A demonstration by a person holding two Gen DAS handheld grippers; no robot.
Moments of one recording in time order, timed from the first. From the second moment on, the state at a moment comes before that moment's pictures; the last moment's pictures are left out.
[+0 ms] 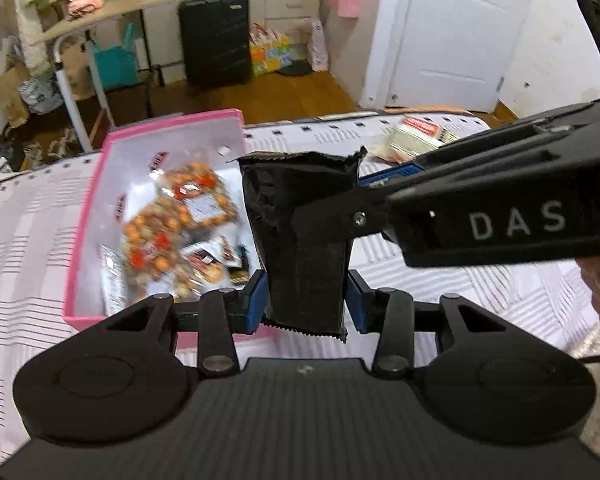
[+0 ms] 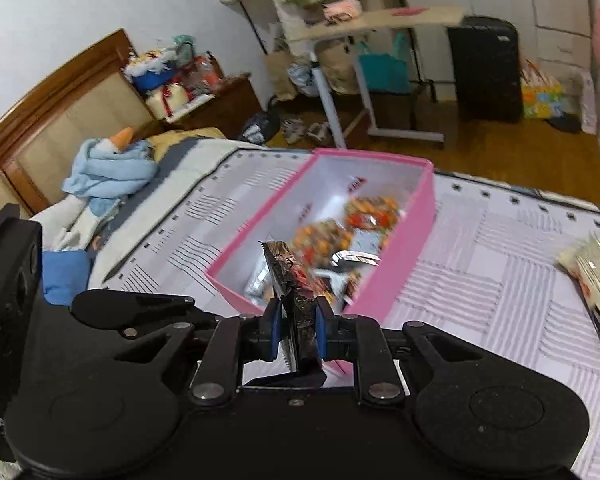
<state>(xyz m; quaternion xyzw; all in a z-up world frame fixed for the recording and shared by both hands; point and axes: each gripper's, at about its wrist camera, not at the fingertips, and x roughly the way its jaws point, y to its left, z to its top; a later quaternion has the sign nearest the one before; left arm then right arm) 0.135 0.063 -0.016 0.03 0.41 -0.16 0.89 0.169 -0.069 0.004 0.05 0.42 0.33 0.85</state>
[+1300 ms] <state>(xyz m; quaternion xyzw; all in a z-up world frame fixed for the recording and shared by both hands) 0.175 0.120 -0.041 0.00 0.44 -0.10 0.89 0.203 -0.027 -0.023 -0.06 0.43 0.27 0.86</state>
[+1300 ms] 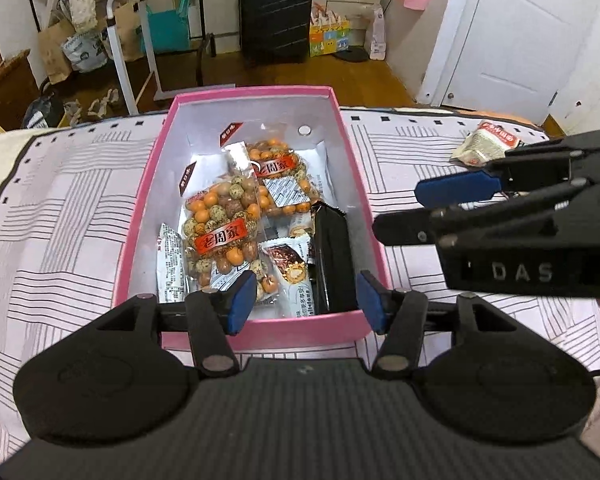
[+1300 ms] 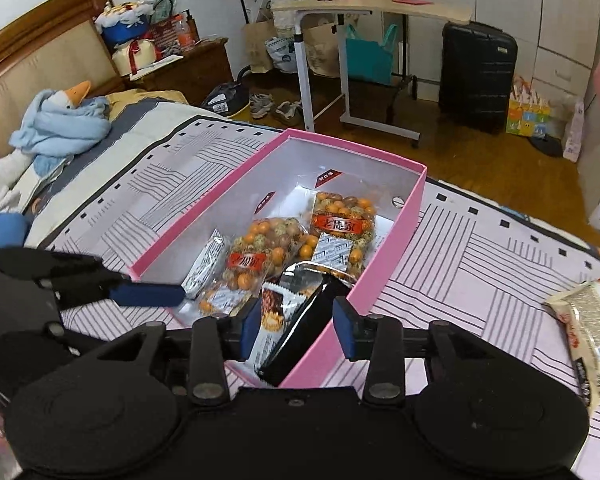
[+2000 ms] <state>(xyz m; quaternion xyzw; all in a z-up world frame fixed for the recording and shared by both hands) 0.132 0.067 0.022 0.00 0.41 -0.14 0.90 0.133 -0.152 0.036 -0.06 0.38 0.22 0.90</state>
